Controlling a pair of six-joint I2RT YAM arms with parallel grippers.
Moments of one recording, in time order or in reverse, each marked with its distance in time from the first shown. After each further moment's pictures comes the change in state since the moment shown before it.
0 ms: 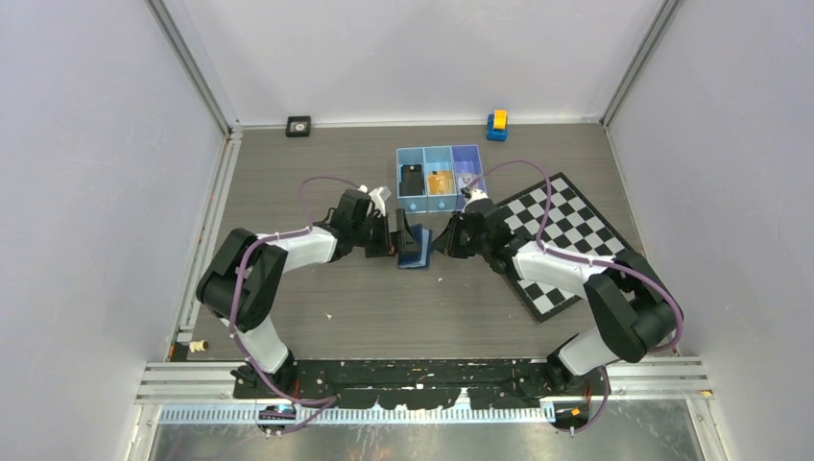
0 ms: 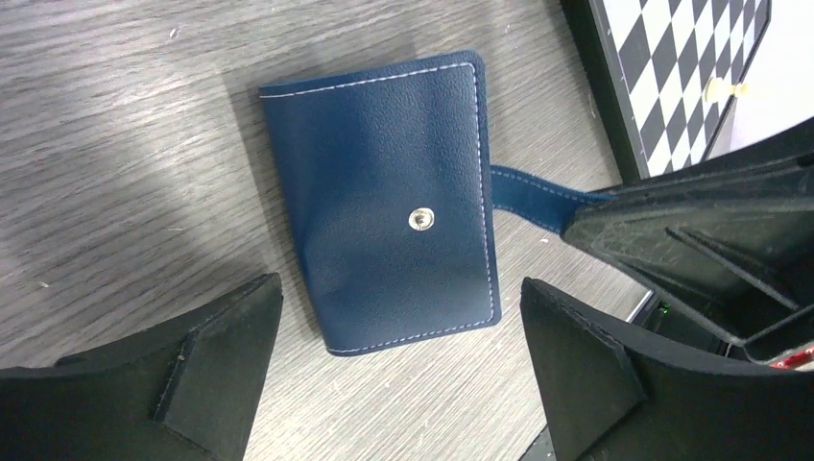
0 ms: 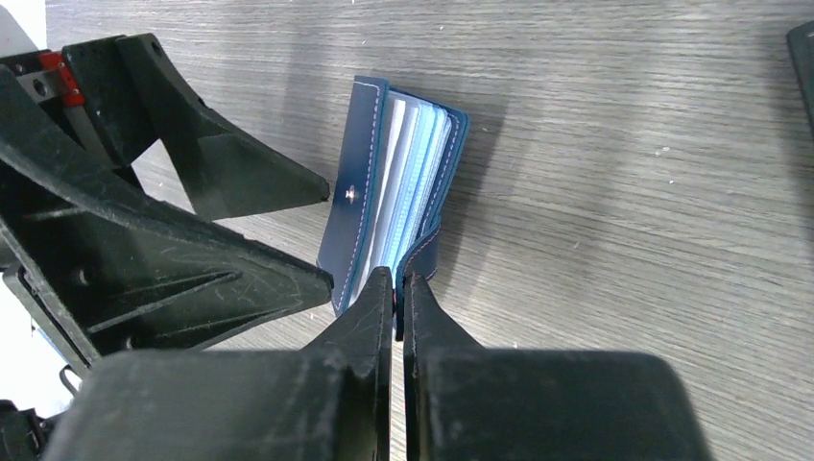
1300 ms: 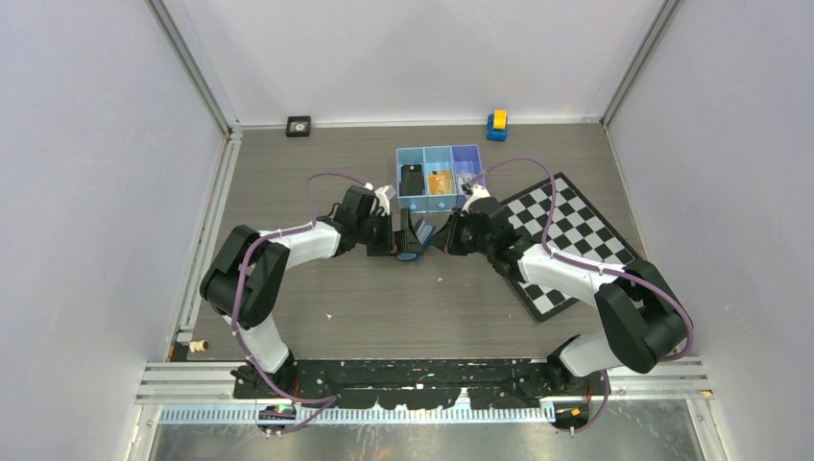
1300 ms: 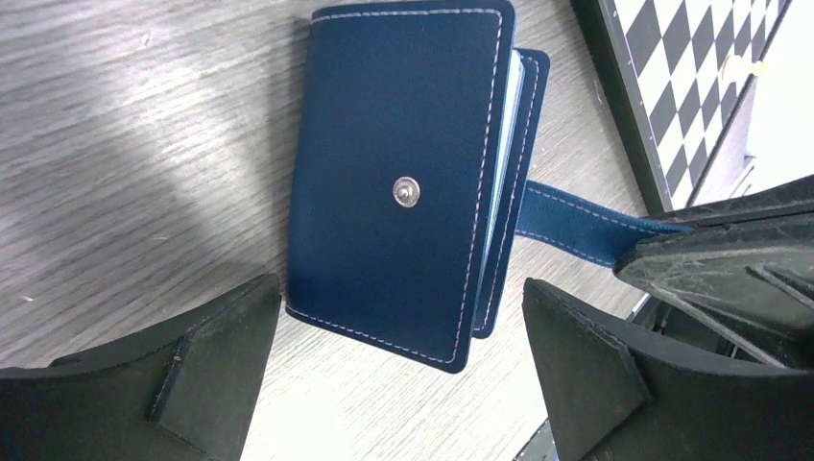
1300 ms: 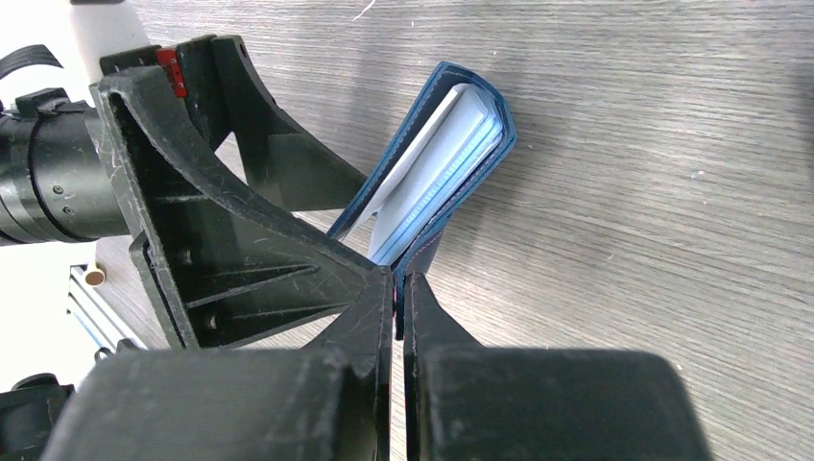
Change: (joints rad) left arm -0.014 0.024 0.083 -0.114 -0.010 0.051; right arm 0.007 -0.062 -0.008 0.026 -0.035 -0.005
